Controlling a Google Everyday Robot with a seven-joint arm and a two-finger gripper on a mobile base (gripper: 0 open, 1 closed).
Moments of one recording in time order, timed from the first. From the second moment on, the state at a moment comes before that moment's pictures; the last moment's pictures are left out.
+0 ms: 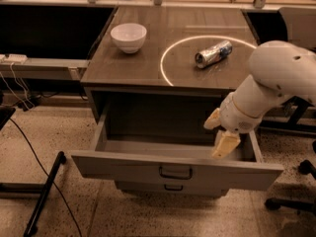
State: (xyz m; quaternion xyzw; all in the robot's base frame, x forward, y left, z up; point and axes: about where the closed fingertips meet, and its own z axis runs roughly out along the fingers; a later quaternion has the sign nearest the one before) arm 0.482 -0.168 0.742 -0.68 0.71 0.11 0.13
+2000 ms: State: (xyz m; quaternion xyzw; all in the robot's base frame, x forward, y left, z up) arm 0.444 -0.079 0.669 -0.73 0.63 0.25 0.07
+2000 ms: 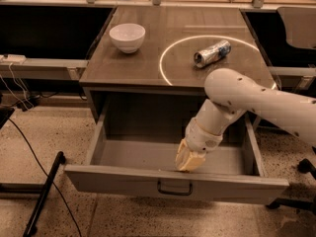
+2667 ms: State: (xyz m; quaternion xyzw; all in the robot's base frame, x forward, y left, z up) arm 0.409 -0.083 0.681 -0.73 0.59 0.33 0.05
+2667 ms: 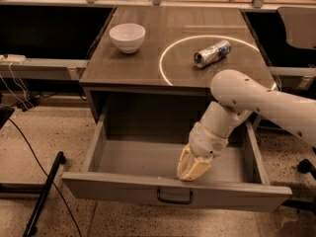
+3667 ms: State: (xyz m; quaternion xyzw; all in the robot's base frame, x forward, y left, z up) arm 0.423 -0.132 0.750 -0.67 0.66 0.31 0.16
